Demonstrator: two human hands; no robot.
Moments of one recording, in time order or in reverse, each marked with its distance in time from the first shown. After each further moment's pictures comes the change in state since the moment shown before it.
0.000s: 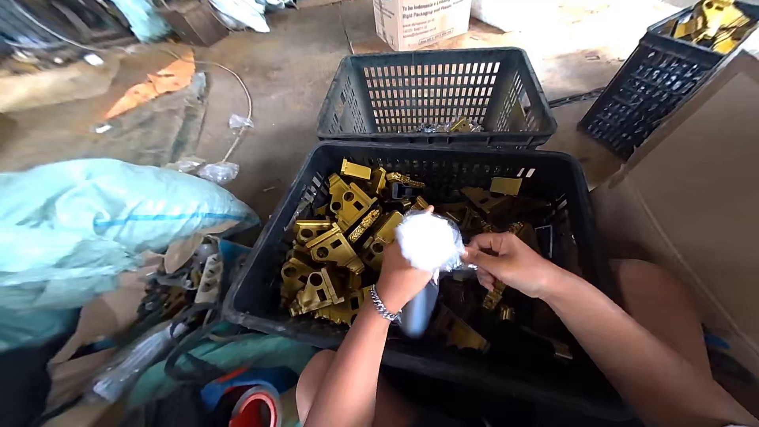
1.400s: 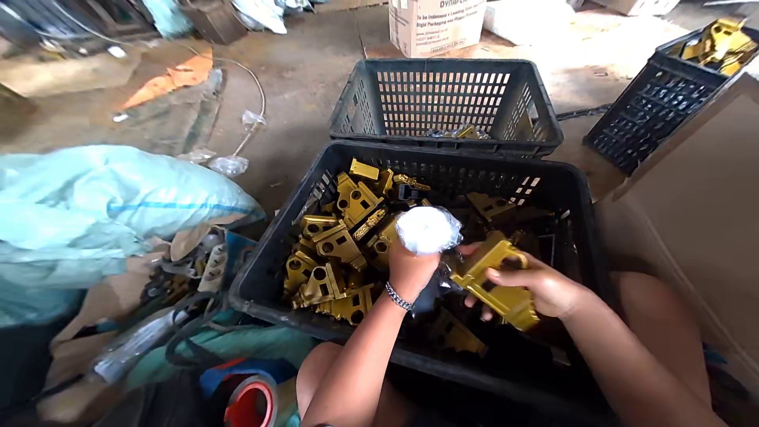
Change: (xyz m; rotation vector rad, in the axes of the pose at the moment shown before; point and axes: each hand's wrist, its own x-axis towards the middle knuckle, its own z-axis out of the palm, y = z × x) left_hand 0.005 -0.011 0.025 -0.208 0.243 -0.197; right_hand -0.023 0.012 -0.007 0.439 -0.139 0.007
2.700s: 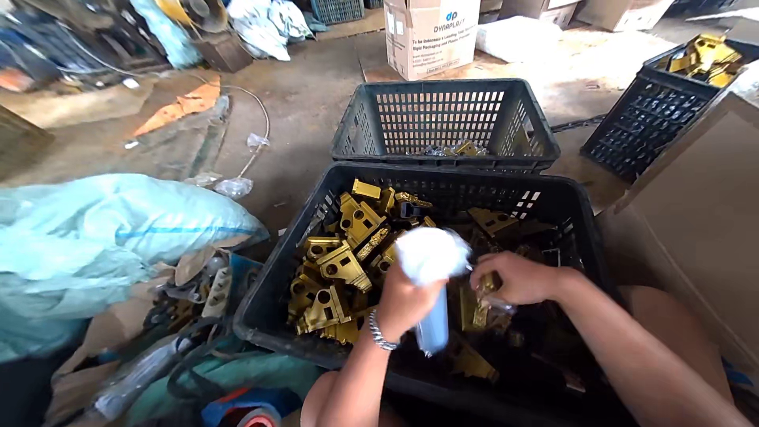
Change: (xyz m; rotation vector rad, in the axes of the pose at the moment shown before) left_hand -0.012 0.024 -0.032 -0.106 -0.221 0.076; right_hand 0.042 -0.025 -0.022 -1.156 -0.079 -0.012
